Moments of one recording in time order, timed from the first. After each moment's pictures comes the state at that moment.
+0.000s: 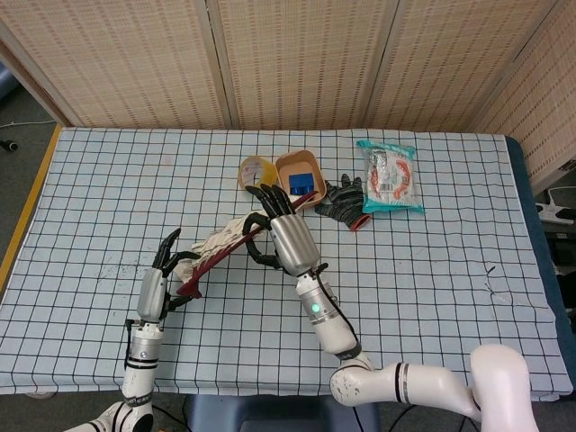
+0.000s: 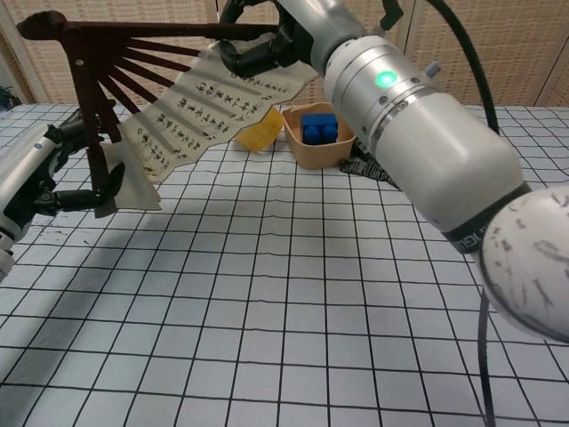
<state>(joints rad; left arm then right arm) -0.39 -1.92 -0.19 -1.05 1.50 1.50 -0.48 0.85 -1.89 0.48 -1.52 -1.21 1.20 -0.21</state>
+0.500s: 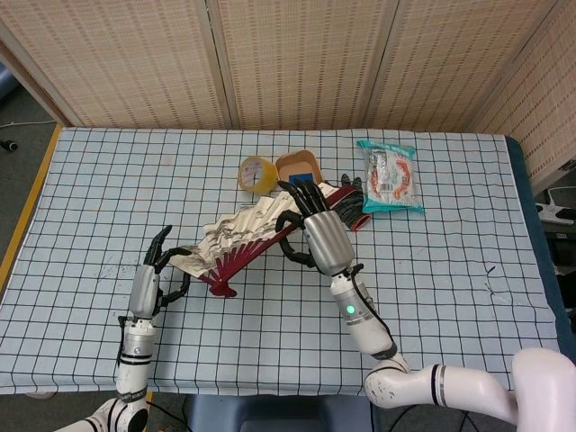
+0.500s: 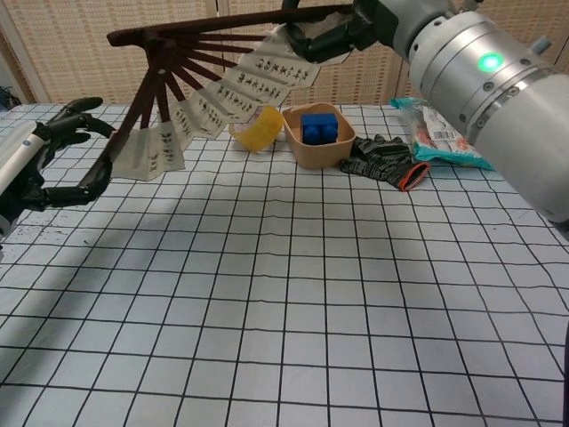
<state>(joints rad) -0.40 -1.91 -0.20 -1.00 1.49 1.50 -0.49 0.75 -1.72 0.39 -1.62 -1.29 1.27 -0.20</state>
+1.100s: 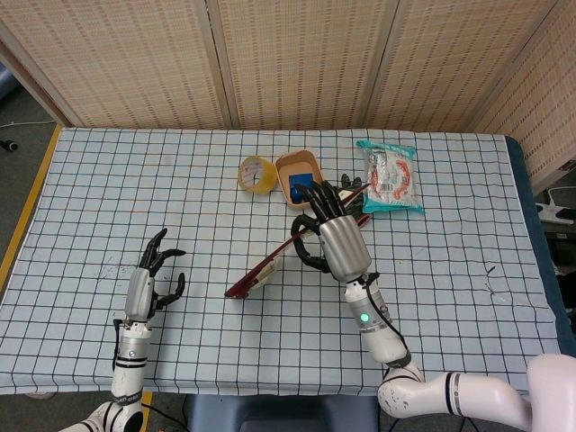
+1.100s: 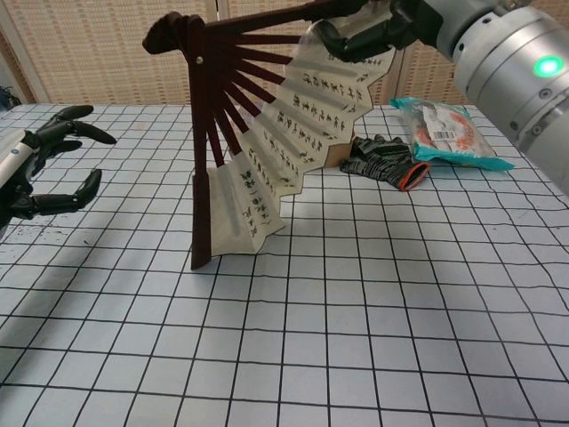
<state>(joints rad) -0.38 -1.90 -0.18 -0.98 1.49 1.50 -0.55 0.71 -1.69 0.37 -1.68 -1.30 1.32 -0.28</state>
